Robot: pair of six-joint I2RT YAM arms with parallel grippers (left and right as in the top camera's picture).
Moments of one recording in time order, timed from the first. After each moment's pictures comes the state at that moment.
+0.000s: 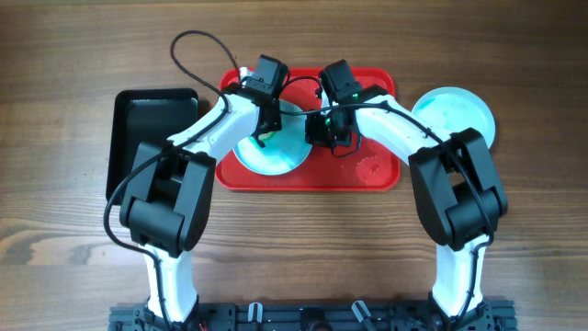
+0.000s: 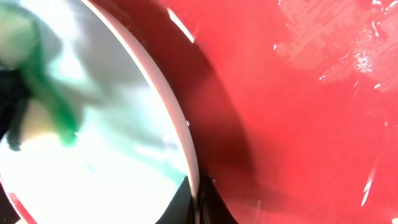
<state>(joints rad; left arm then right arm) -0.40 2.07 1.41 -0.63 -0.27 -0.50 0.44 2.11 1.41 -0.57 -0.35 0.53</state>
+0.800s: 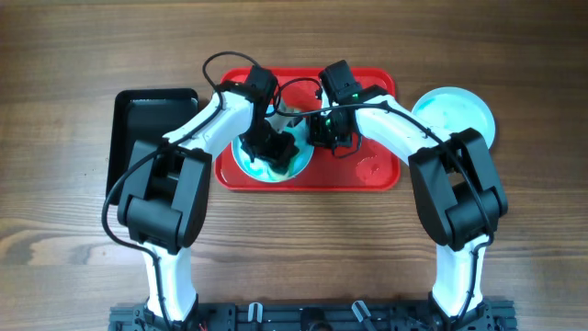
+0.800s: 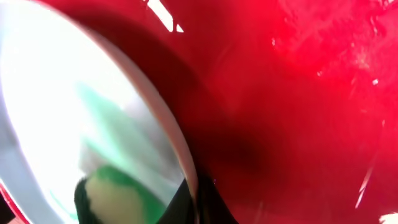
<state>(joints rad) -0.37 2.08 1.43 -0.88 0.41 0.09 0.45 2.11 1.41 -0.57 -0.34 0.52</state>
